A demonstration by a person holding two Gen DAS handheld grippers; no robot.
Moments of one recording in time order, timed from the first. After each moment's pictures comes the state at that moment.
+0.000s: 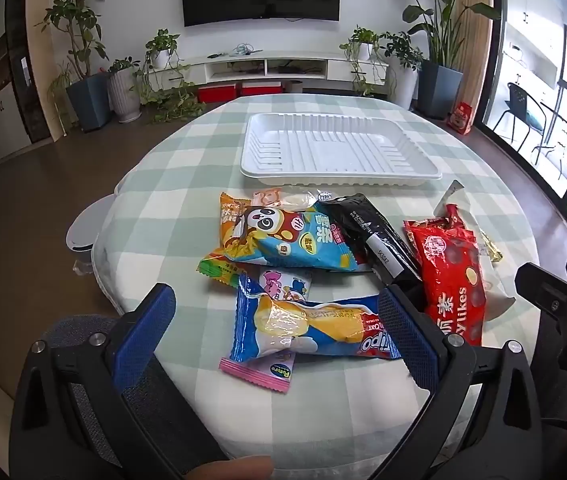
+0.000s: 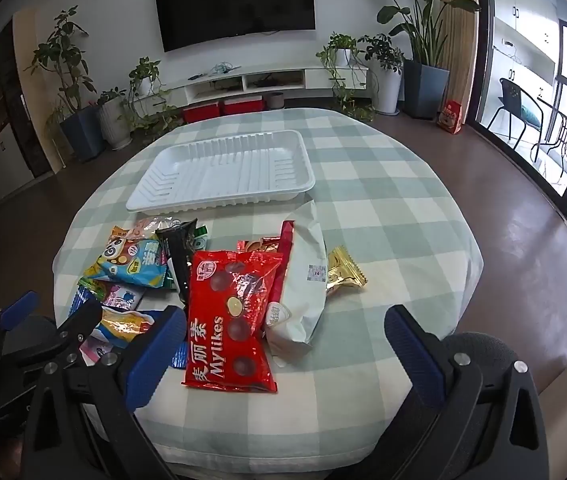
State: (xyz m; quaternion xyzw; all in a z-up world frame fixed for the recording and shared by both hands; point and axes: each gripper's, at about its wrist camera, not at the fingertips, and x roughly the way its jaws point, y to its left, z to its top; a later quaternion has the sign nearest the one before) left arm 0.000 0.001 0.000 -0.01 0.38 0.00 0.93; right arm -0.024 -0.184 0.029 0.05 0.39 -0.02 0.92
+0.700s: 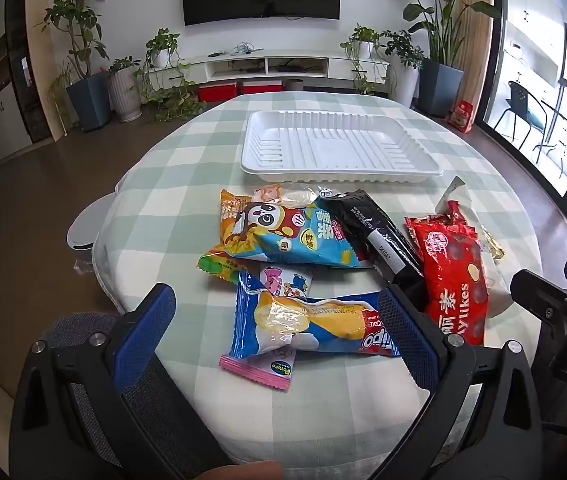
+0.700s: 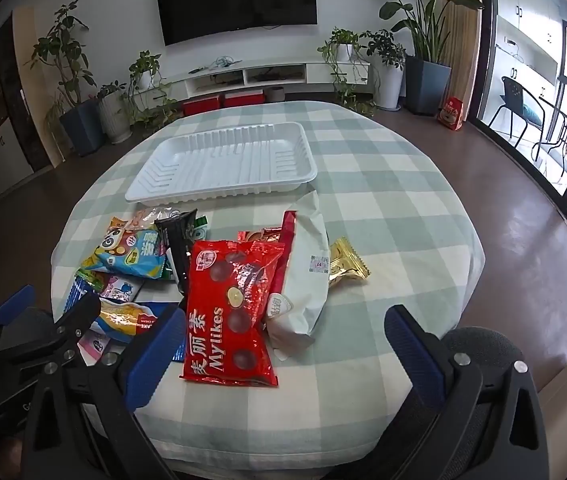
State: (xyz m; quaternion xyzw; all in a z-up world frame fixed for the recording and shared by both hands) left arm 0.002 0.000 -0.003 0.00 0.38 0.00 0.93; right arm -0.022 -0.182 0.022 0.04 0.40 -0.02 0.91
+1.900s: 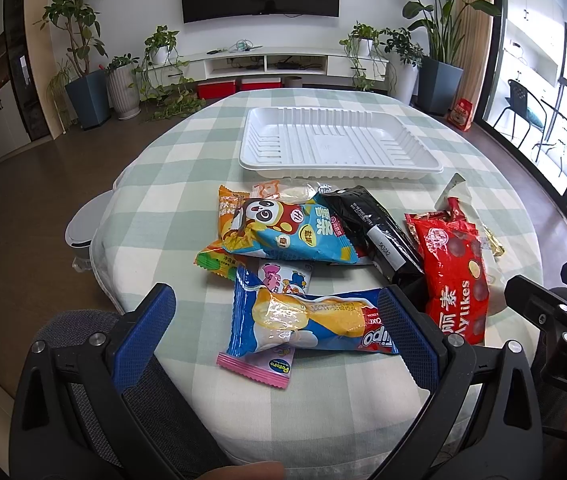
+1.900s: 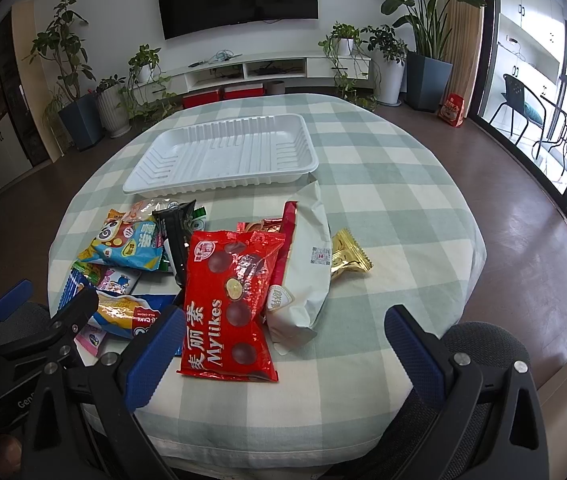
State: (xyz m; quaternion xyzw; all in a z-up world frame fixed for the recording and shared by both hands) left arm -0.001 -0.001 -0.007 0.00 0.38 0.00 0.93; right arm -0.022 -0.180 0.018 0.04 0.41 -0.02 0.91
